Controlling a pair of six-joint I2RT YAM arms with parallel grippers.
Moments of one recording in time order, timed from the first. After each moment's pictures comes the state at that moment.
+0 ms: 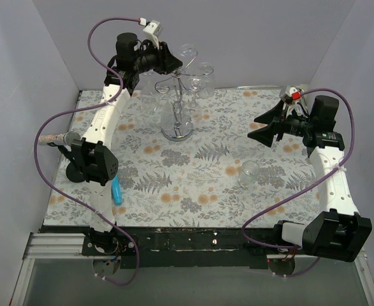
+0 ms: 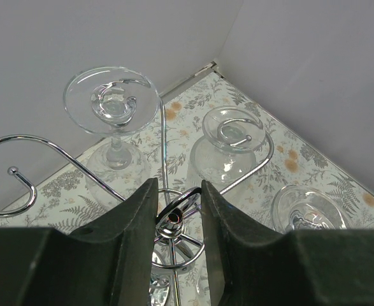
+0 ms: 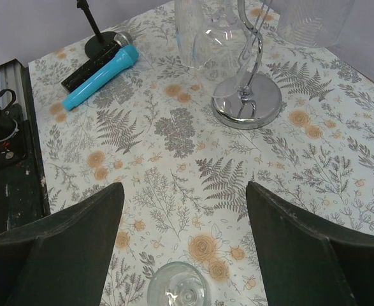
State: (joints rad) left arm -0.27 2.08 2.27 -0.30 0.65 -0.17; right arm -0.12 1.21 1.14 -0.39 -1.27 -0.30
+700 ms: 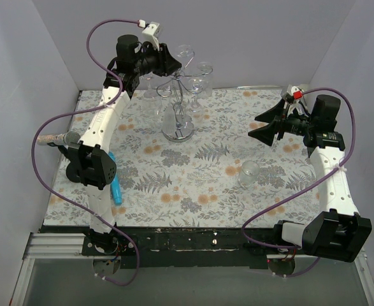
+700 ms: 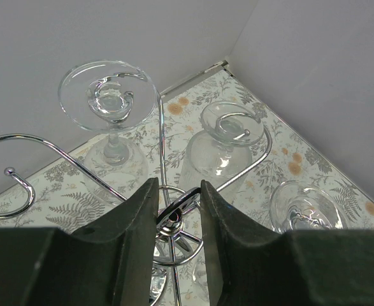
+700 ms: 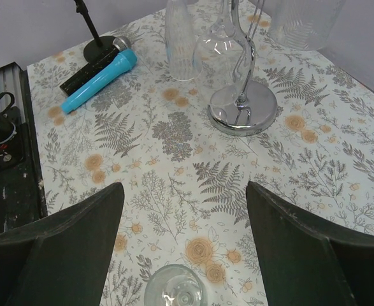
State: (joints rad) left arm -0.29 2.01 2.20 -0.32 0.56 -0.19; right arm -0.13 1.21 1.14 -0.35 -1.28 -0.27
